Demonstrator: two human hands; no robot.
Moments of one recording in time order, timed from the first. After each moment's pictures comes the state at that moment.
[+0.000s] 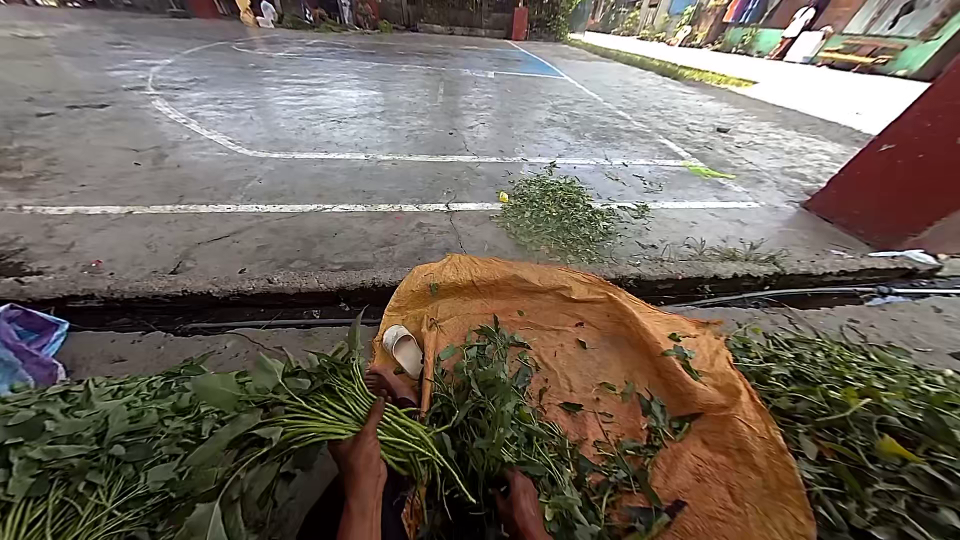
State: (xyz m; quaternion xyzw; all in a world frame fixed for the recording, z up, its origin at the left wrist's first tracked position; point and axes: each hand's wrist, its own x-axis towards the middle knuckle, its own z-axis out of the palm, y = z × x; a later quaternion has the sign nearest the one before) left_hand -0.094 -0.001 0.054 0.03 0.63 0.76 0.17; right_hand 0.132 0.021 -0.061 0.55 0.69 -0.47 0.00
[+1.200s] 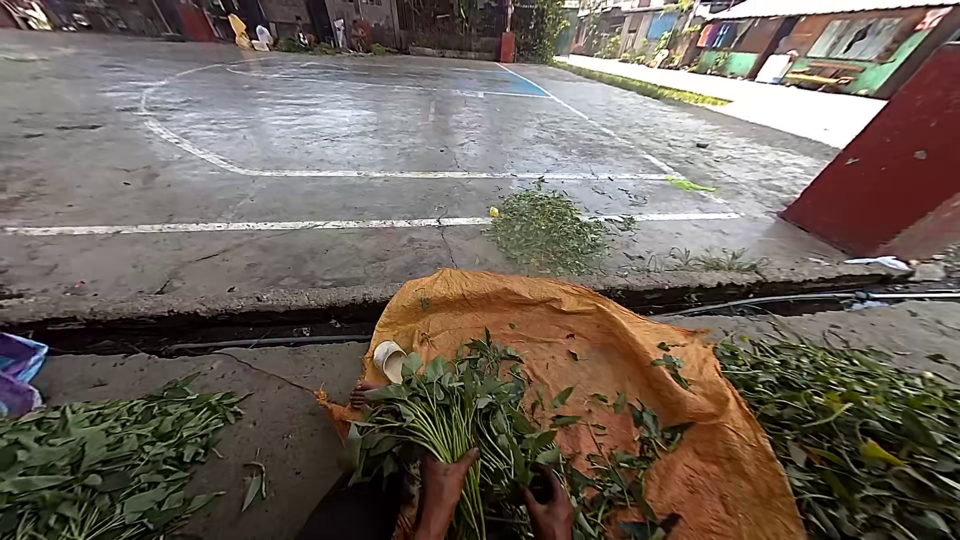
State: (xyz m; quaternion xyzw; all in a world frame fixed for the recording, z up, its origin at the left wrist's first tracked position) left_hand 0.001 0.011 0.004 0.20 0.70 0.57 0.37; right_hand 0.177 0.016 -0.045 0.61 0.54 -0.47 -0.35
